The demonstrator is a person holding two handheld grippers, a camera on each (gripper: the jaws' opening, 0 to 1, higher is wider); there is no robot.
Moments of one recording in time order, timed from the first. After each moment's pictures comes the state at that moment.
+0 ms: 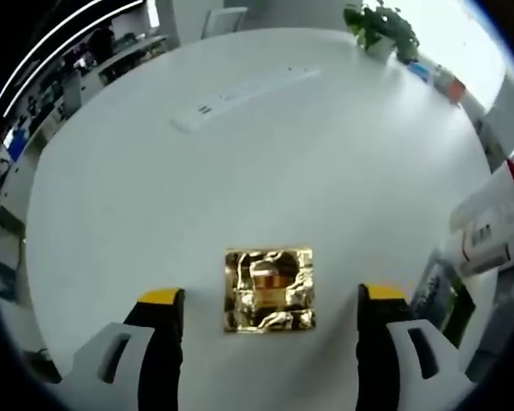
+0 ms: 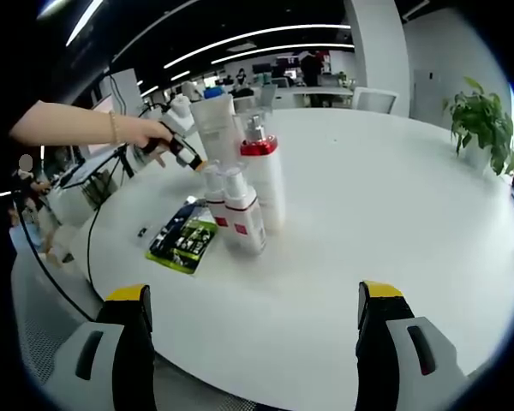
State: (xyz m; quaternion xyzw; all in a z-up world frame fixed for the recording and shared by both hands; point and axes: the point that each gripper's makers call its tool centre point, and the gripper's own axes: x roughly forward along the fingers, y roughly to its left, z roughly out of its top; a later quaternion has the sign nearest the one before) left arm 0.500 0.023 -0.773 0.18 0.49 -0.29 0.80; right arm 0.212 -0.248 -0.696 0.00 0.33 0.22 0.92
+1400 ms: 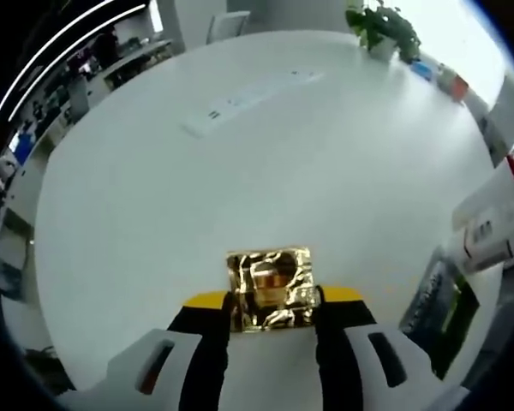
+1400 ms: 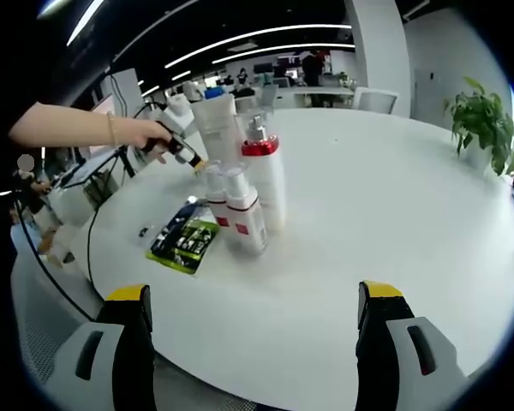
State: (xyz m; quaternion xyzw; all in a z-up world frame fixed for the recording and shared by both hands) left arm 0.500 0.033 -0.760 0.18 0.47 -0.27 0.82; right arm 0.212 -0.246 -0.695 0.00 0.33 0.22 0.92
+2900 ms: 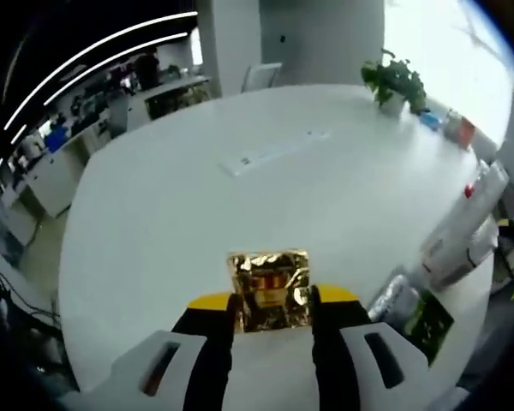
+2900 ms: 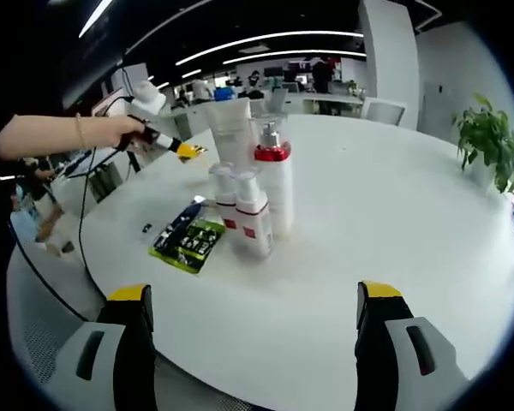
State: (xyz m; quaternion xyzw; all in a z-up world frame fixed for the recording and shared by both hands) left arm 0.460 0.055 -0.691 0.11 0.37 -0.23 0.89; right arm 0.211 -0.238 -0.690 -0.03 0.32 0.23 0.92
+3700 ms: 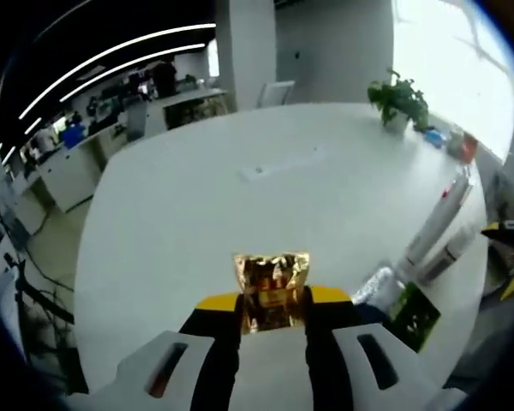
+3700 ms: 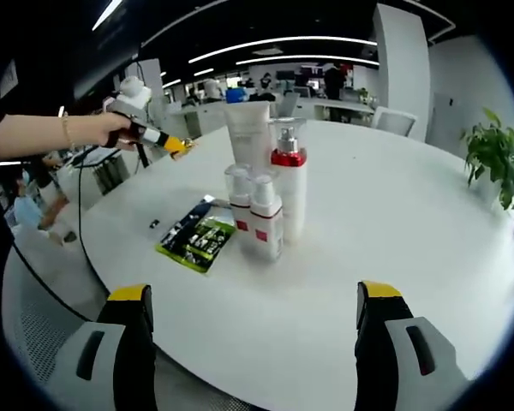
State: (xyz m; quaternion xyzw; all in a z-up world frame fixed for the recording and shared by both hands) left arm 0.412 0.085 -0.664 0.10 0.34 -0.21 0.91; right arm 0.208 -0.229 -0.686 -0.05 0.30 0.26 0.92
